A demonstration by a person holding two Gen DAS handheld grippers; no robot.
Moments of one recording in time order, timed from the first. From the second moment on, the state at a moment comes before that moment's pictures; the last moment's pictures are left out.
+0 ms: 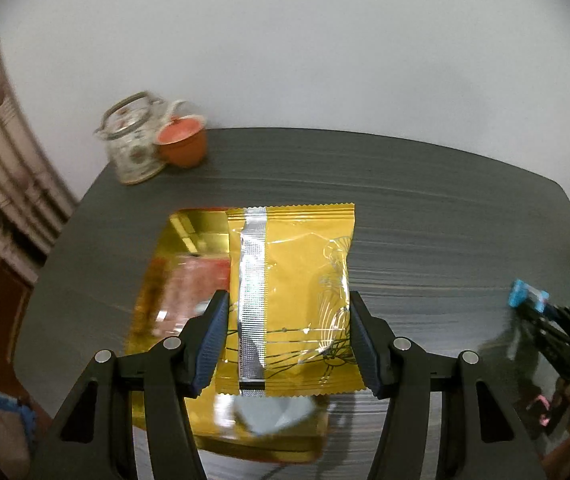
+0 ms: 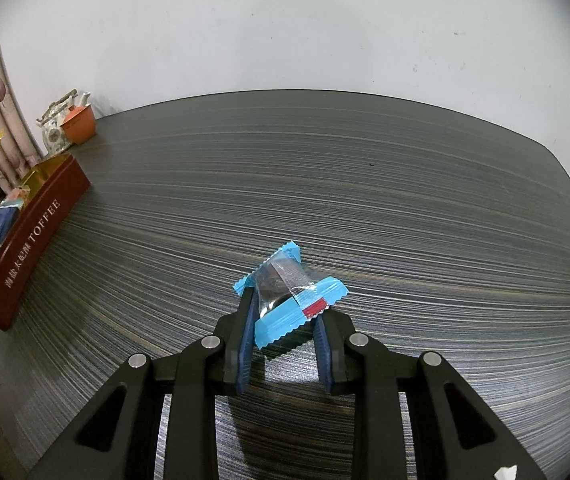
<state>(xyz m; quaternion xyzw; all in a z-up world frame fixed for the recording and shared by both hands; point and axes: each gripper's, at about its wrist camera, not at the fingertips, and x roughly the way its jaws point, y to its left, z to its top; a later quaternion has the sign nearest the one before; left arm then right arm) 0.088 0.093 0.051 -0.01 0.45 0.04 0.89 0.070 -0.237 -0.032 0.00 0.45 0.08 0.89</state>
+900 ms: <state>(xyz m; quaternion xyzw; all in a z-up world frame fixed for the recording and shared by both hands) 0.122 0.164 -0.002 -0.01 0.50 0.09 0.86 0.073 -0.230 -0.034 -0.01 0.45 0.07 0.89</state>
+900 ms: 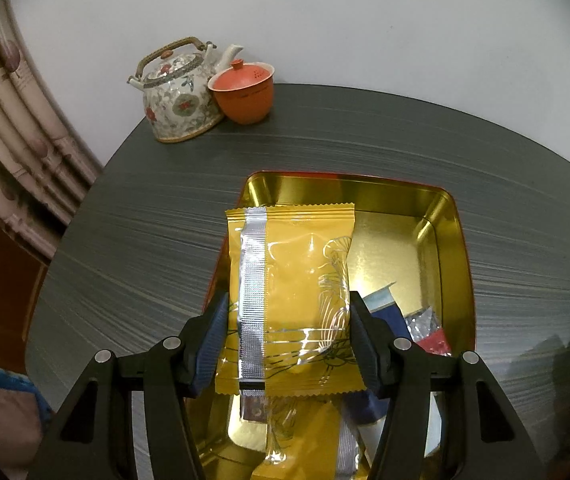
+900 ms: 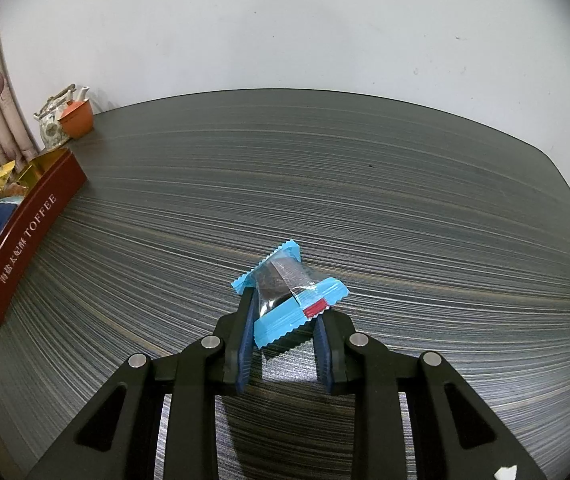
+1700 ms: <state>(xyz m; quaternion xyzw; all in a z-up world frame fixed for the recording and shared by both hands) 0.088 0.162 0.024 0.00 0.47 0.08 0.88 0.073 -0.230 -0.035 -0.02 0.45 0.07 0.89</state>
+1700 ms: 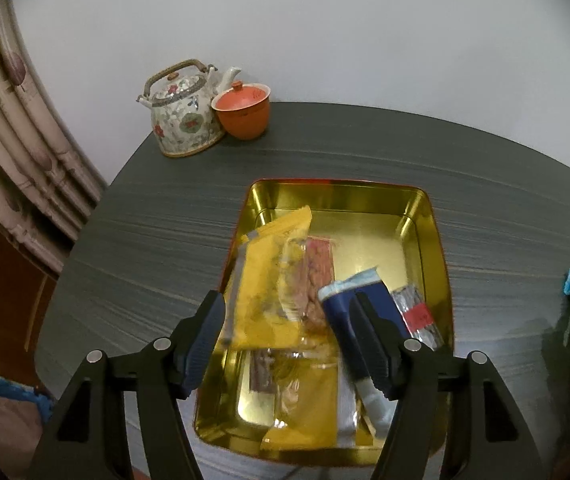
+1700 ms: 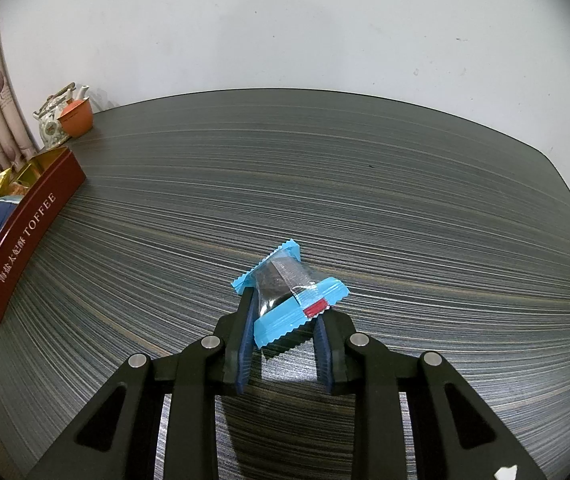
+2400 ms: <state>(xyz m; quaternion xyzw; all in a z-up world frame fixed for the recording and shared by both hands) 0.042 0.167 0.018 -0.01 0.48 0.06 0.88 0.071 -0.234 -0.035 0.03 0.45 0.08 0.89</state>
